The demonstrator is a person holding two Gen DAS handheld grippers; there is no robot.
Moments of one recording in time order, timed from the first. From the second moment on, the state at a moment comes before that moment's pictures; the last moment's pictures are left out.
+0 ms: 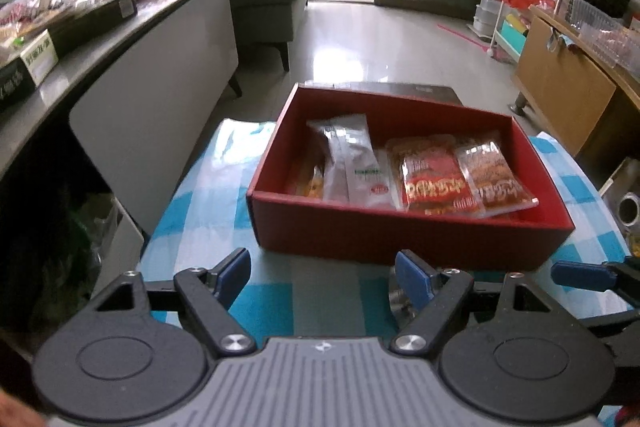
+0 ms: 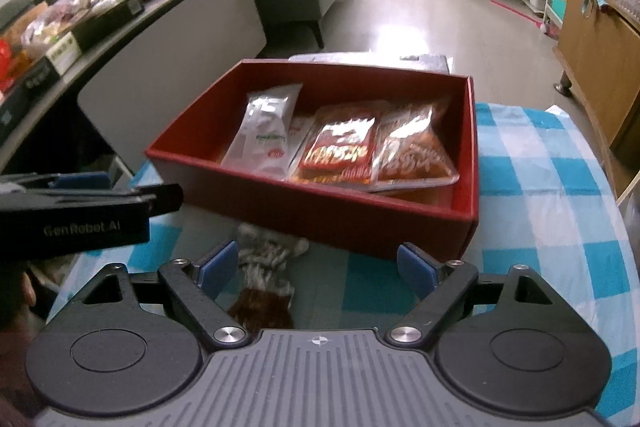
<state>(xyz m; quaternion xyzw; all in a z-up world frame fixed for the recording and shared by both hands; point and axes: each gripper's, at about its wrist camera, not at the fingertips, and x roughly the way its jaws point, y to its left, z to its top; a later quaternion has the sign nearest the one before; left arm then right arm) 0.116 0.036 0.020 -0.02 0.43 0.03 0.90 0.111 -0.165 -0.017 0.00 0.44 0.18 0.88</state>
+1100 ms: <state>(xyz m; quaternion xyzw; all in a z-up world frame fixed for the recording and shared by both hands) 0.049 0.100 -0.018 -0.10 0.52 0.02 0.85 0.125 -0.086 -0.074 -0.12 0.46 0.21 0.85</state>
